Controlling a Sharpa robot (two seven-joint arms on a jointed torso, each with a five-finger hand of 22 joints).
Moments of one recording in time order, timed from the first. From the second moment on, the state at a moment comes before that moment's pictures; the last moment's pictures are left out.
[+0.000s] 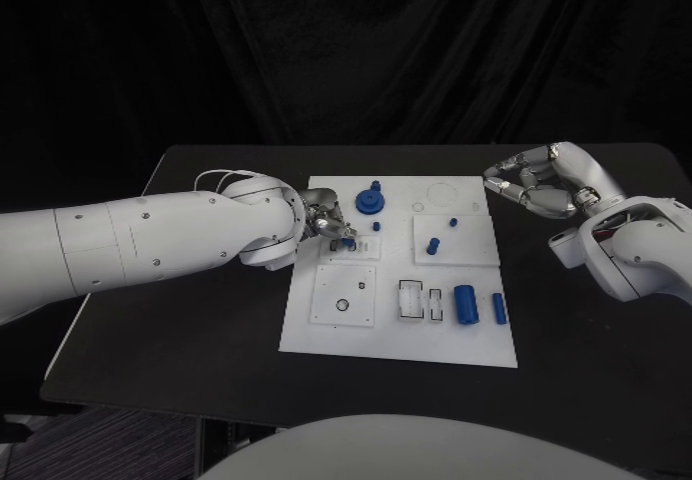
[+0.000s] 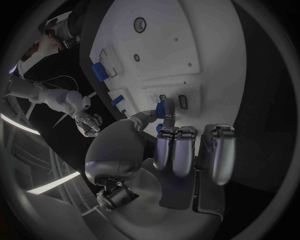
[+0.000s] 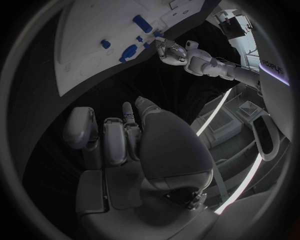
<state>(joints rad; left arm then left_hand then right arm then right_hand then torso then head) 1.34 -0.73 -0.21 1.52 -1.05 -0.11 -0.47 1.00 0.01 0.45 0.04 0.49 1.05 0.04 0.29 0.89 1.47 -0.04 1.57 1.31 1.47 -0.09 1.57 1.31 0.01 1.47 0.03 1.52 1.31 1.33 -0.97 -0.25 1.51 -0.84 -0.61 0.35 1.40 -0.03 0.17 0.24 0.27 0.99 0.11 0.15 0.22 1.39 0.03 1.43 1.31 1.46 -0.03 1.31 1.31 0.09 1.38 0.07 1.13 1.31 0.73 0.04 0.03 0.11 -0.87</state>
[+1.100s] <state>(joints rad) 1.32 -0.73 -0.21 1.51 -1.05 -0.11 -0.43 1.00 0.01 0.46 0.04 0.49 1.05 0.04 0.29 0.89 1.47 -0.04 1.57 1.31 1.47 -0.09 1.57 1.31 0.01 1.47 0.03 1.50 1.31 1.33 -0.97 -0.25 1.51 -0.84 -0.61 0.34 1.40 -0.03 0.17 0.24 0.27 0.99 0.11 0.15 0.22 1.39 0.03 1.43 1.31 1.46 -0.03 1.31 1.31 0.09 1.38 0.07 1.13 1.31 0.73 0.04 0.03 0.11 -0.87</state>
